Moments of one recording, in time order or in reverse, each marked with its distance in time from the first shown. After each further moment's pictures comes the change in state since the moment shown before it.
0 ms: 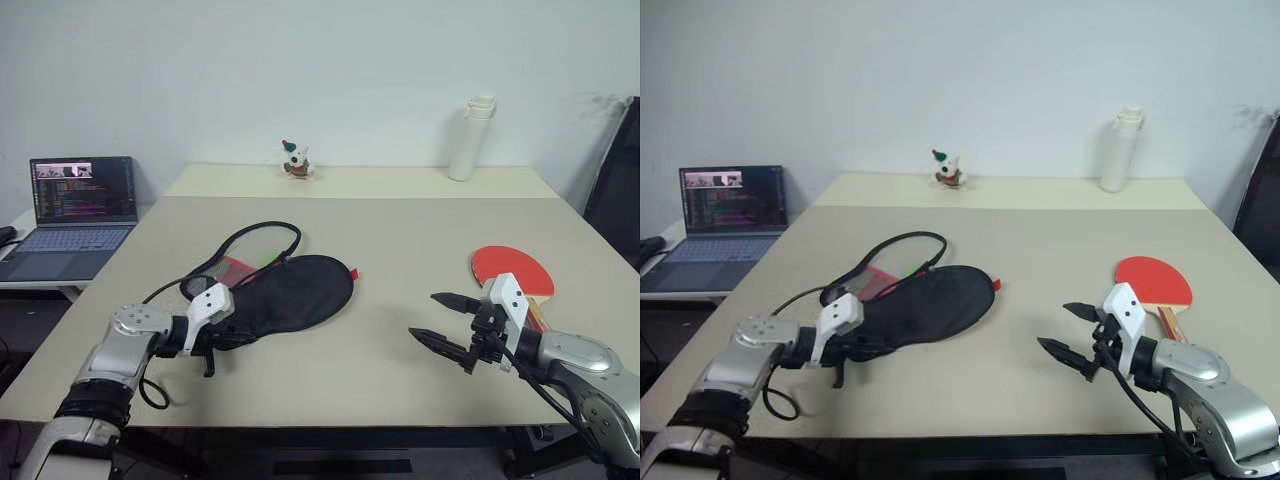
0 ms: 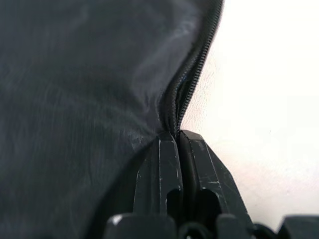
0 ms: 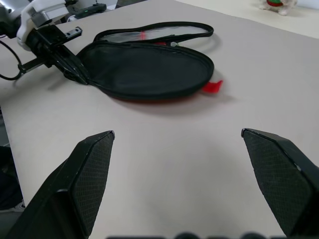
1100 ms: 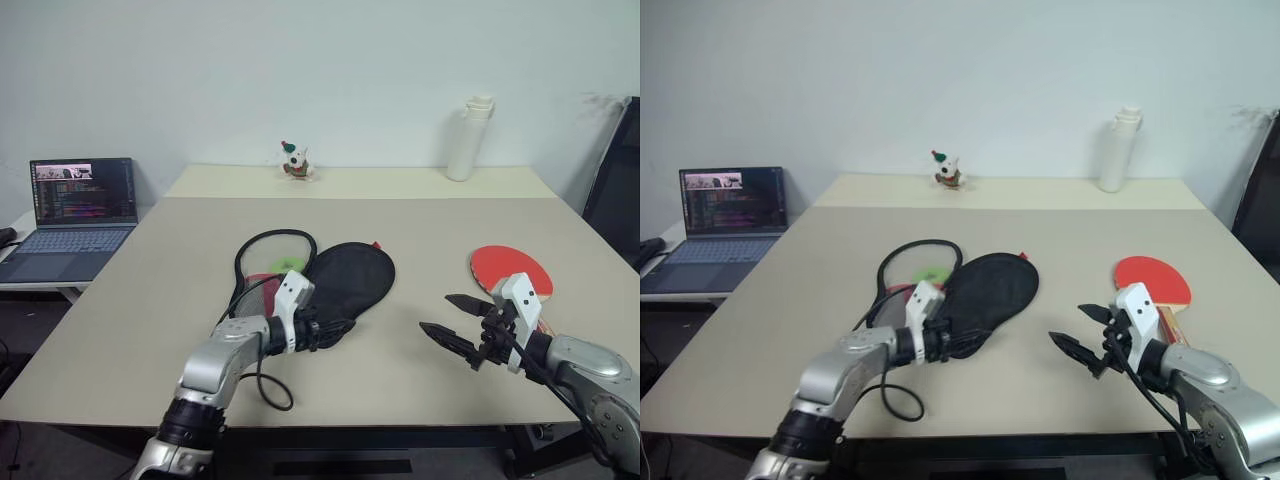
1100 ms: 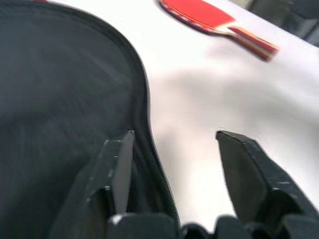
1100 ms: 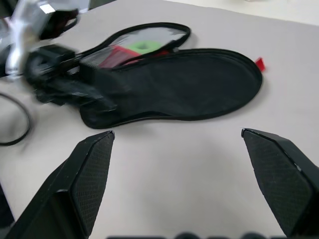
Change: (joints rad) left arm 0.082 -0.347 -0.001 -0.475 -0.242 0.494 0.369; right arm -0.006 0.021 -0.067 -0.015 0.107 0.148 -0.134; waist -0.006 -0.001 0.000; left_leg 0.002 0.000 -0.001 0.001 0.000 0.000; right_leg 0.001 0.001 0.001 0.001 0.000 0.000
